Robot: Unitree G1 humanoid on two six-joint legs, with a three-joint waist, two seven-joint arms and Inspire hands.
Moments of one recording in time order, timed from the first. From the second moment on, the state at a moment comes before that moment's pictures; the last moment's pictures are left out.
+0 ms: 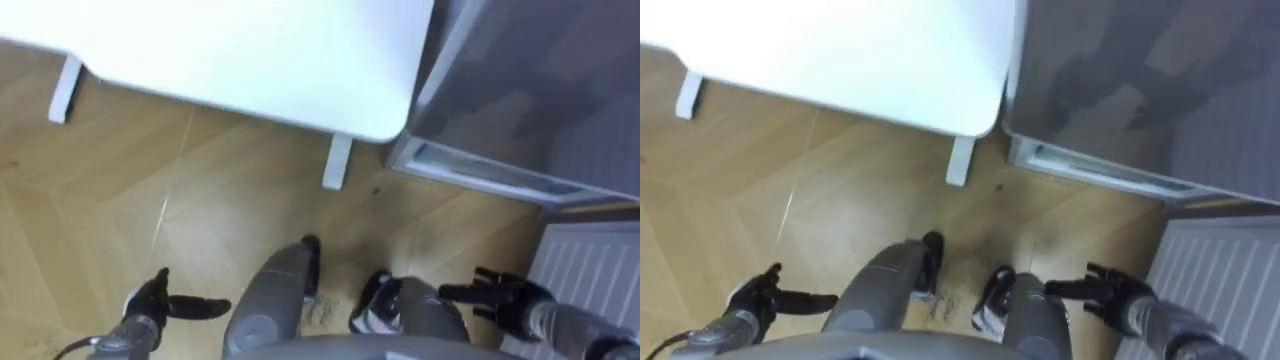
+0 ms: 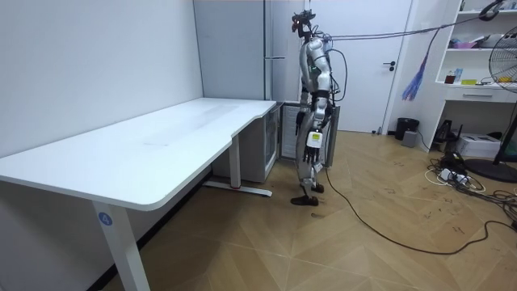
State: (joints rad) left arm 0.12 0.32 -0.18 1.05 -0.31 -0.02 0.02; right arm -0.04 -0.38 0.29 1.33 0.57 0.03 0.34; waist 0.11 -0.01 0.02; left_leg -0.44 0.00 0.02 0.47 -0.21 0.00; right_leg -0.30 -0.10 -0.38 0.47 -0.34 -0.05
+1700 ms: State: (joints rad) left arm 0.23 0.22 0.09 1.04 -0.10 0.04 0.05; right arm 0.10 -0.25 0.10 1.29 0.43 0.02 0.21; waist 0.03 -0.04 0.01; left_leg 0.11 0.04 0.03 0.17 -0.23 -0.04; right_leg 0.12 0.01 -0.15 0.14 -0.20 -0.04
